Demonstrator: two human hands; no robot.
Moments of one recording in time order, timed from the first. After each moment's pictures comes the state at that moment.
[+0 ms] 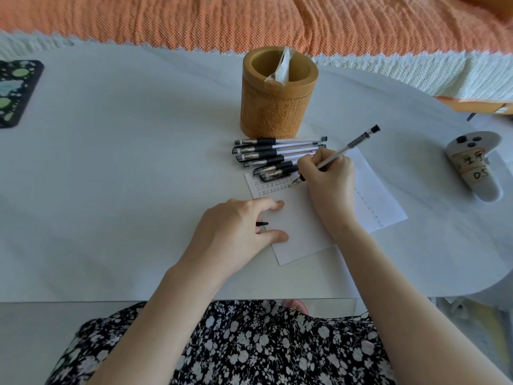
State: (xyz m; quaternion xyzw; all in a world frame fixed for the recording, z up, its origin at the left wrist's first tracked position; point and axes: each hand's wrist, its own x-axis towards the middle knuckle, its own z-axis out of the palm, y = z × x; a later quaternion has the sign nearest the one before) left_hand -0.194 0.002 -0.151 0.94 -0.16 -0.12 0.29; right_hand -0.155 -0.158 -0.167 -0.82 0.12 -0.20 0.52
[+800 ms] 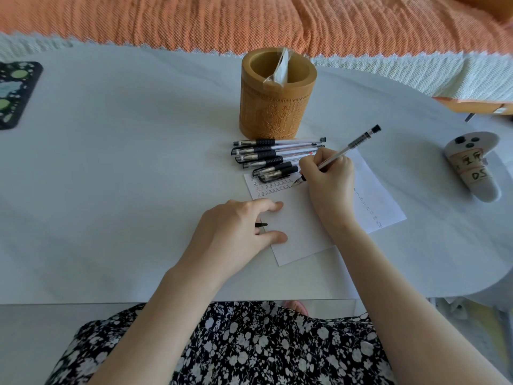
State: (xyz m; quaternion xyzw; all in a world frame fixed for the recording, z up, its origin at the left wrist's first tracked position) left_hand -0.195 0.002 -0.151 0.93 -0.17 -0.11 0.29; right_hand -0.155 -0.159 -0.166 -0.82 0.11 -0.21 0.52
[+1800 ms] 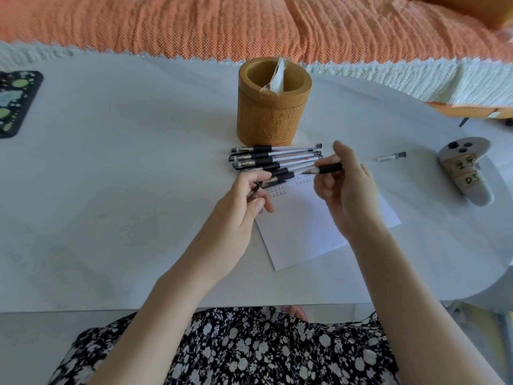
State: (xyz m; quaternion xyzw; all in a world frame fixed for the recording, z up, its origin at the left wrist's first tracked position) left_hand -0.193 0.002 -0.147 0.81 -0.19 -0.08 0.55; right_hand -0.164 -0.178 -0.143 -0.53 0.16 -0.09 0.83
